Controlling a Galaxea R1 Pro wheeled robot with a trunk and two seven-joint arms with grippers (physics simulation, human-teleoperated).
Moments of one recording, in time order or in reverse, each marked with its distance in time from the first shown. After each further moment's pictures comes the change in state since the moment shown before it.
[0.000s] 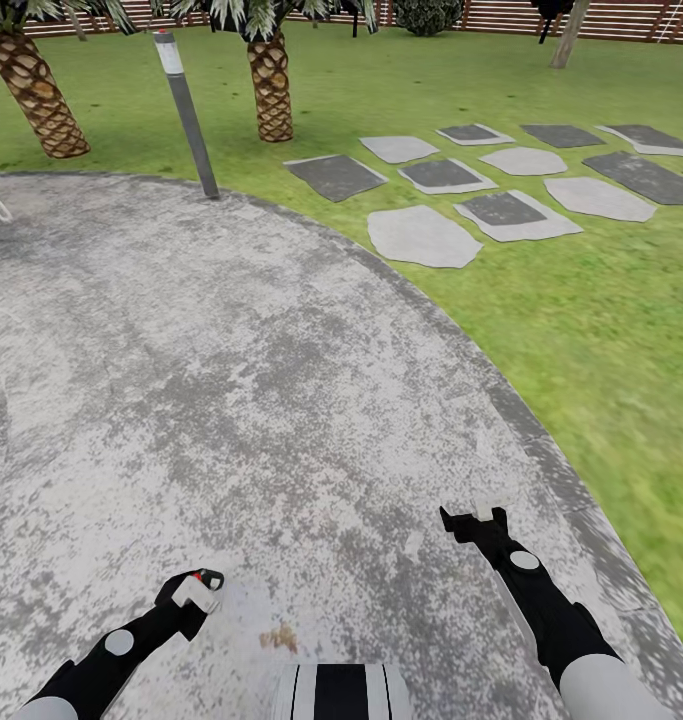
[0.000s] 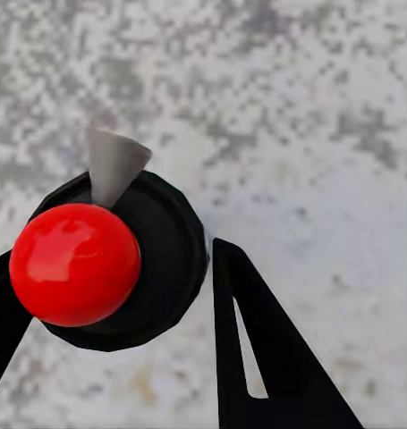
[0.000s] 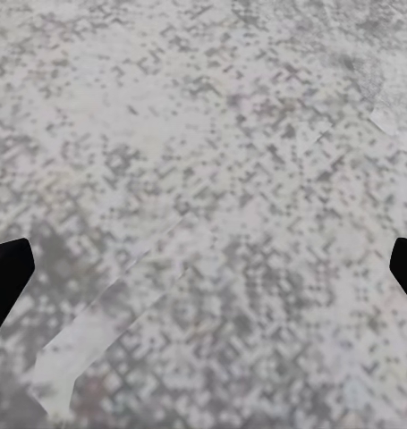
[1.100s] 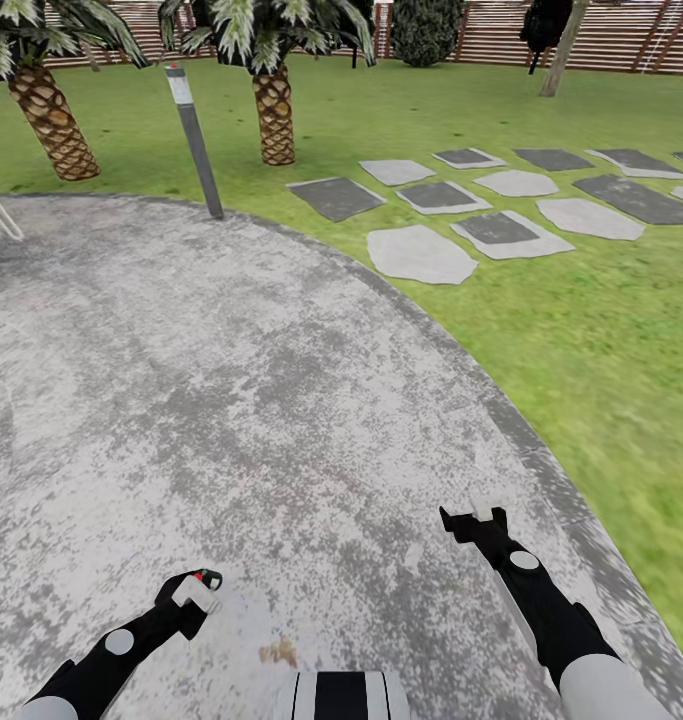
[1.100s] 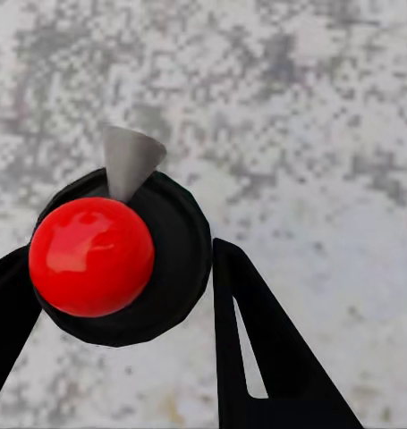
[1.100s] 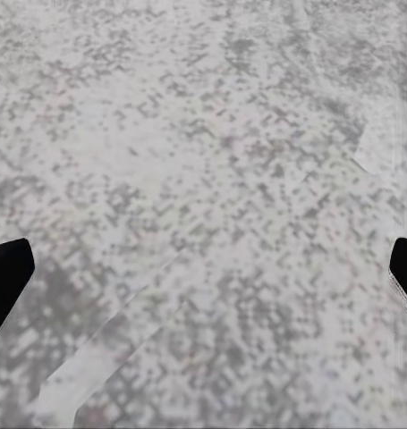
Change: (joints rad) left arm 0.000 0.000 0.000 -0.002 0.001 0.004 0.001; right arm 0.000 0.000 0.002 0.000 0.000 0.000 0.000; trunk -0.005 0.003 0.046
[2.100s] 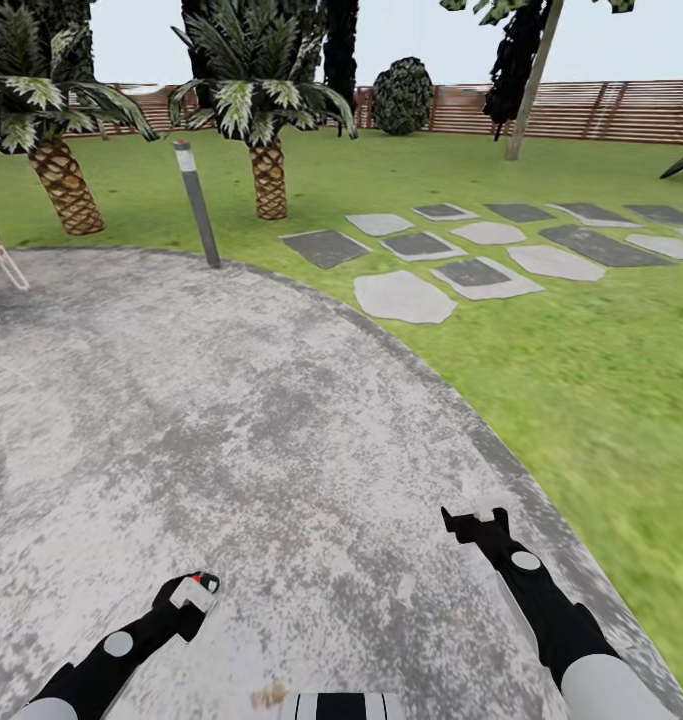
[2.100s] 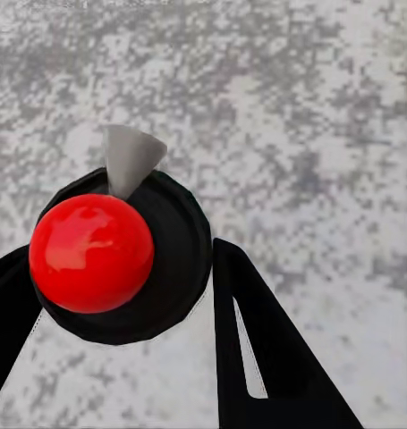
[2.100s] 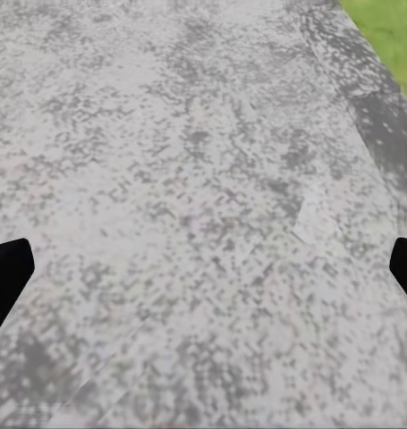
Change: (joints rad) left arm 0.000 -0.002 0.017 0.015 0.010 0.007 0.009; right arm 0.000 -0.004 -0.002 0.002 0.001 -0.002 -0.002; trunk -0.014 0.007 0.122
